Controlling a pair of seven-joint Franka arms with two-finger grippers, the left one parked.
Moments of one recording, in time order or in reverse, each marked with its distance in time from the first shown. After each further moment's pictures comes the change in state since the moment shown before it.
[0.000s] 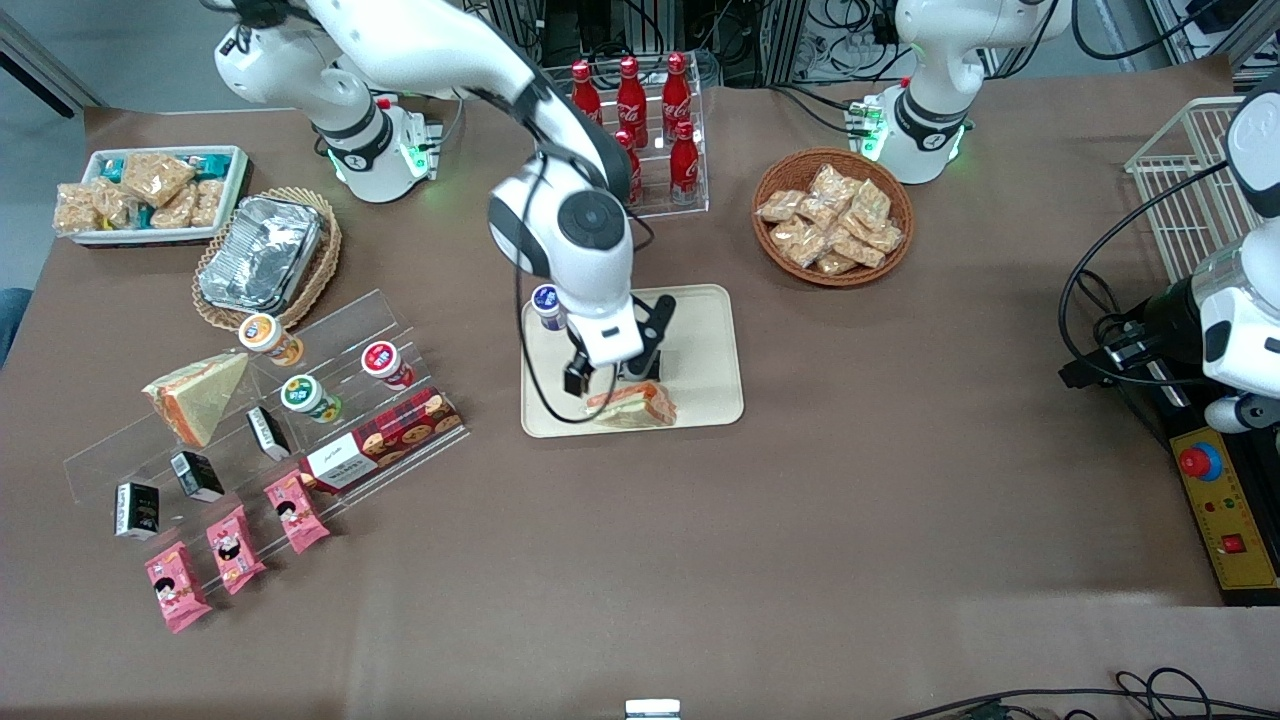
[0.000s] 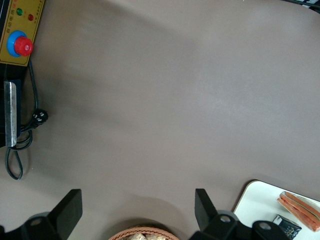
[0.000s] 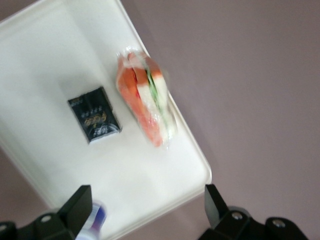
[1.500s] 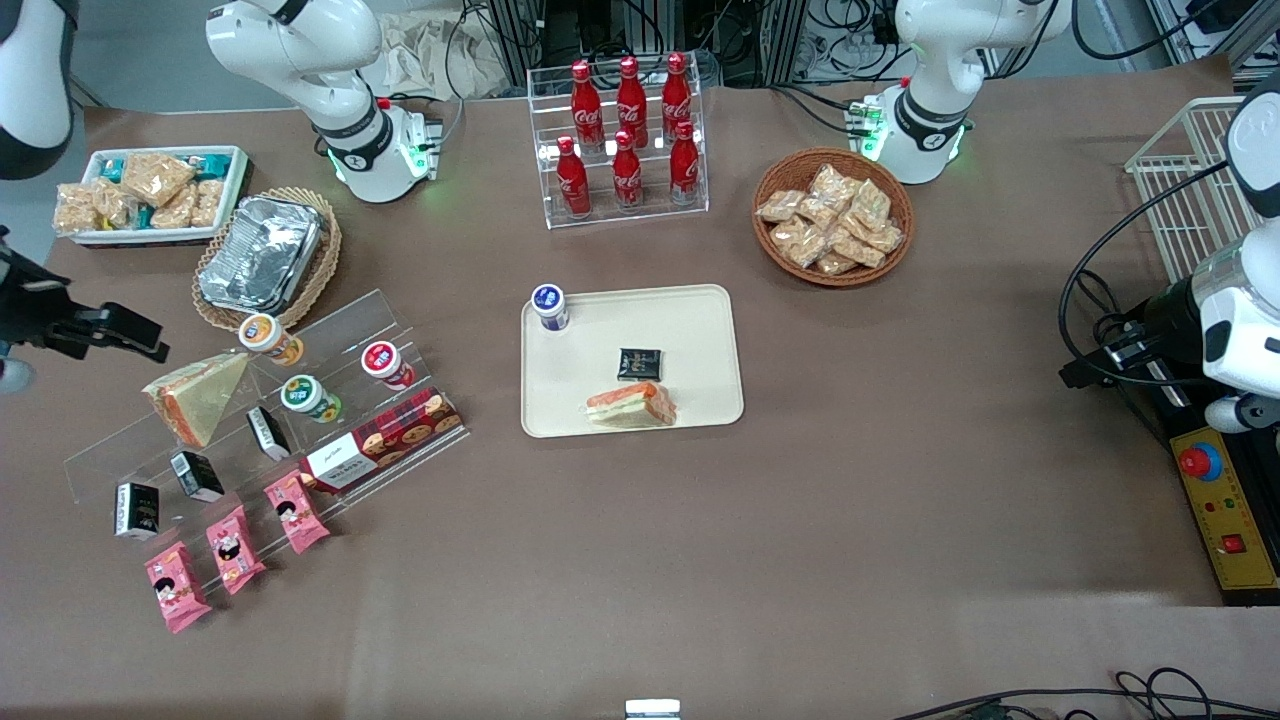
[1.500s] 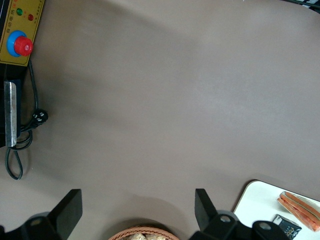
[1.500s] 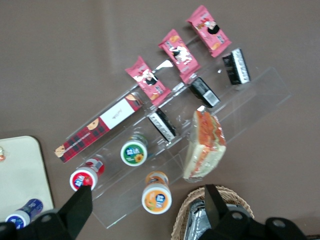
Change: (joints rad) arm -0.835 -0.414 -0.007 -0.007 0.059 -0.354 0.284
